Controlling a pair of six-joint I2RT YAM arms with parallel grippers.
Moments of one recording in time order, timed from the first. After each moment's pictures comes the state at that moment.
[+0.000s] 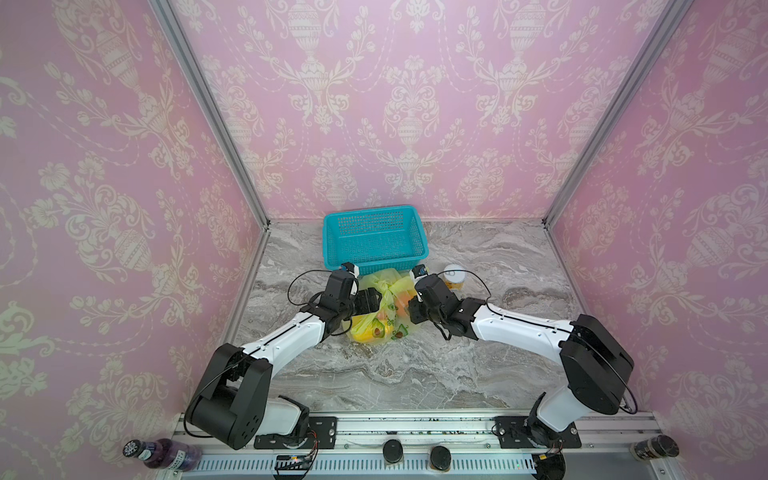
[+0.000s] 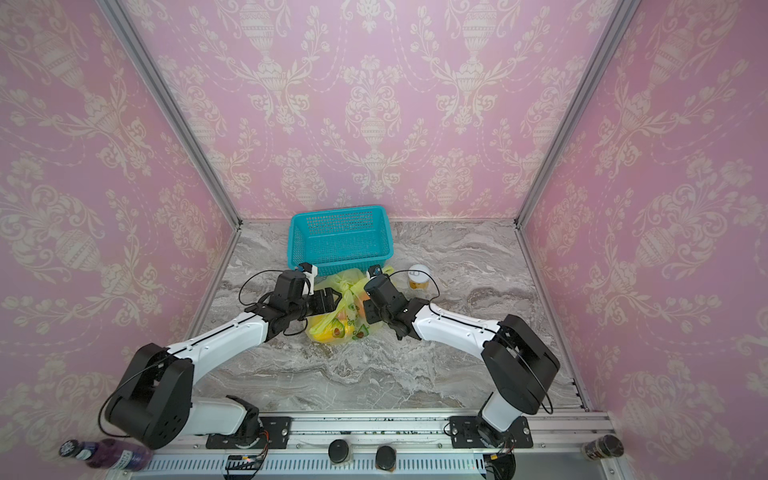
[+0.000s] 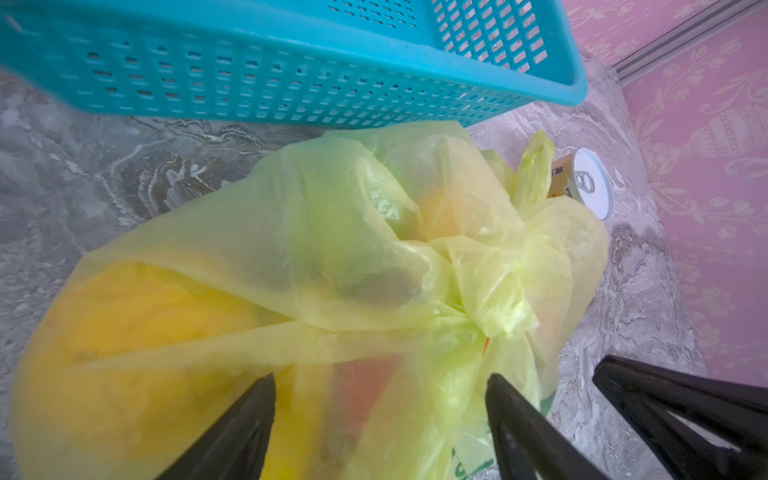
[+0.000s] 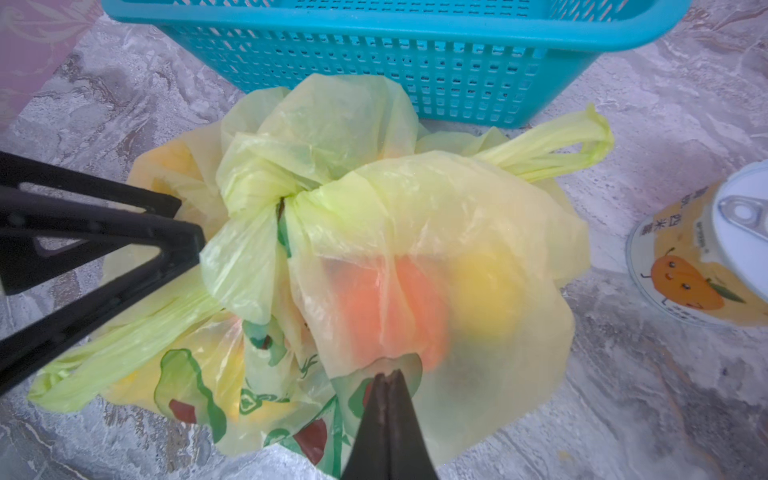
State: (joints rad) left arm -0.39 1.39 0.73 -0.05 0.18 -0.56; right arm 0.81 1.61 1.01 -0.15 0.21 0.40
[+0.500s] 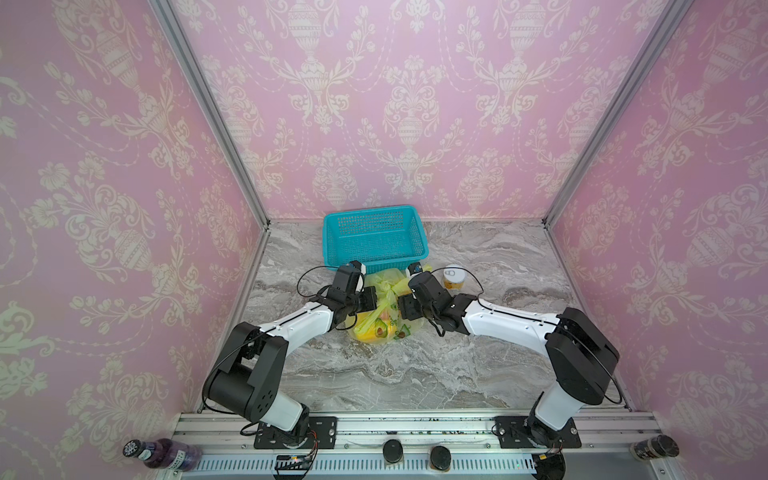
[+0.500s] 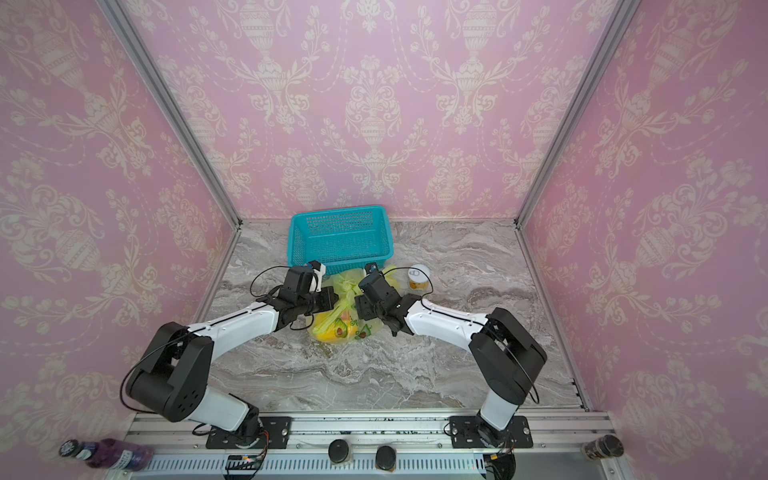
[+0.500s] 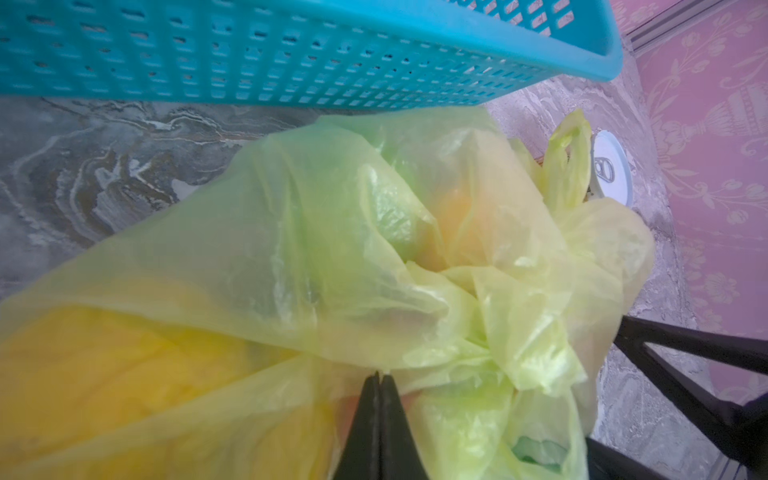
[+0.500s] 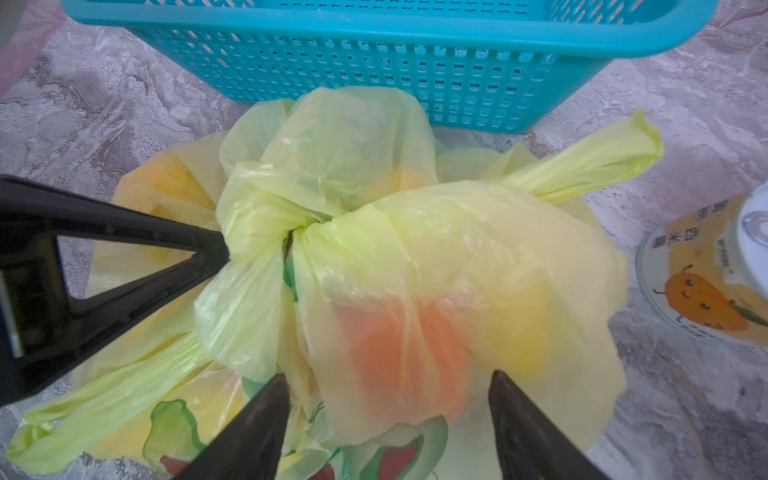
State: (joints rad) left arm -0.39 1.52 0.80 -0.05 0.23 -0.55; right arm 0.81 1.70 1.09 -0.18 0.24 0.41
